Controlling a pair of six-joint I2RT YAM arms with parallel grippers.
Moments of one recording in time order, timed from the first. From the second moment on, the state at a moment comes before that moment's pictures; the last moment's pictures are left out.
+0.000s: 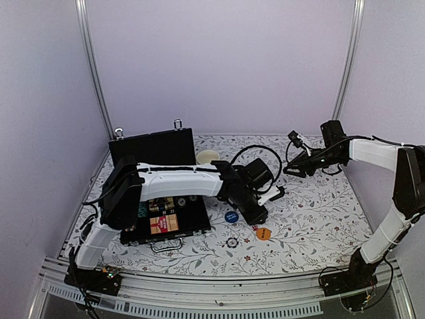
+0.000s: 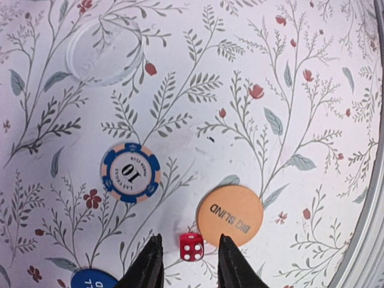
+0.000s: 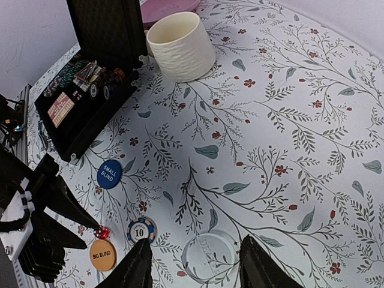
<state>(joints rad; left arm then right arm) -1.12 2.34 1.97 -0.68 0.12 0.02 0.16 1.63 1.13 -0.46 -0.76 -0.44</state>
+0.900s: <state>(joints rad) -1.12 2.44 2.03 -0.78 0.10 0.03 0.16 1.63 1.13 -0.46 -0.75 -0.44</state>
